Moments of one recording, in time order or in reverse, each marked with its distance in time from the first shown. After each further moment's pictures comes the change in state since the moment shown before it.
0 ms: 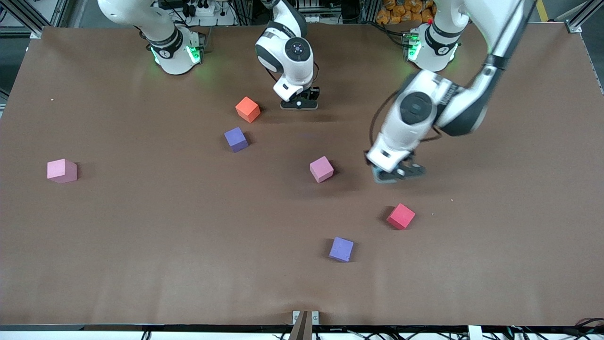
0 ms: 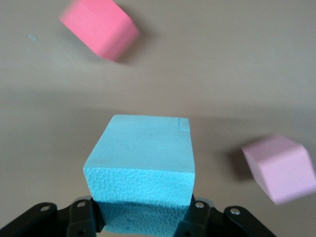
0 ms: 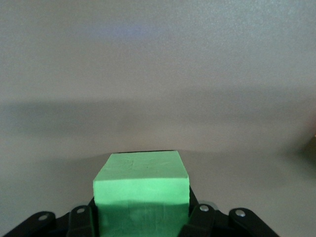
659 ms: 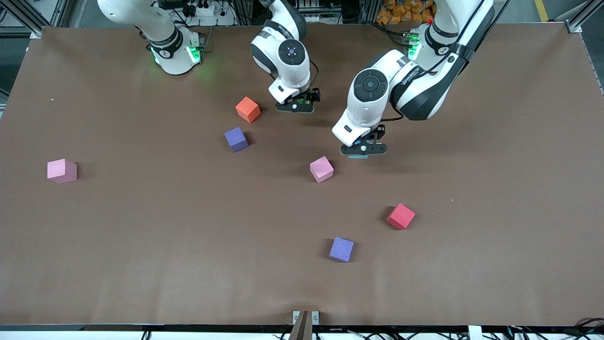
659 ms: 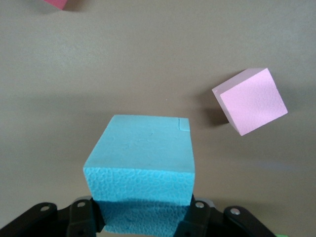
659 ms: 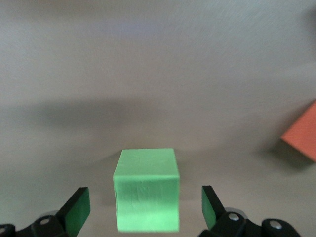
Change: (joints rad) left arm -0.026 0.004 -0.076 0.000 0.000 -0.071 -0.019; right arm -0.064 -0.105 -0.021 0.037 0.023 -0.150 -0.047
